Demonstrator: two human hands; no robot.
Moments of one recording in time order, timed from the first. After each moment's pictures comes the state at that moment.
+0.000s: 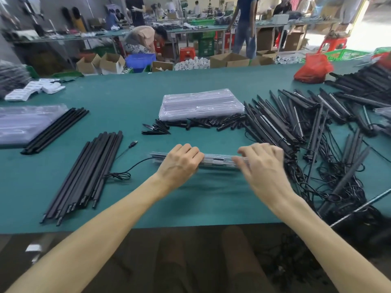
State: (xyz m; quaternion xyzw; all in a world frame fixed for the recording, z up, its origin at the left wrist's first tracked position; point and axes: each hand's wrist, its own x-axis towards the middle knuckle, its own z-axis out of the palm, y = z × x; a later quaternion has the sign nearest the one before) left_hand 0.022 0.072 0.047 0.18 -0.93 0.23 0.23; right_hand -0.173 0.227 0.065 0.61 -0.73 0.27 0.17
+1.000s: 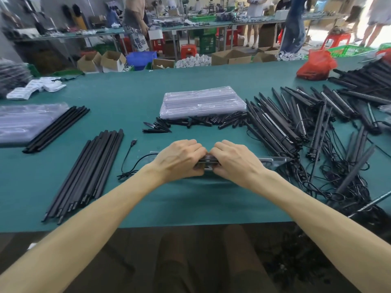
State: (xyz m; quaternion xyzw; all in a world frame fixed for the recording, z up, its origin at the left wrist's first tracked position) left_hand 0.024 0.074 0.082 0.10 -0.96 0.16 0.19; right_hand -0.153 0.173 0.078 0.78 -0.61 0.11 0.13
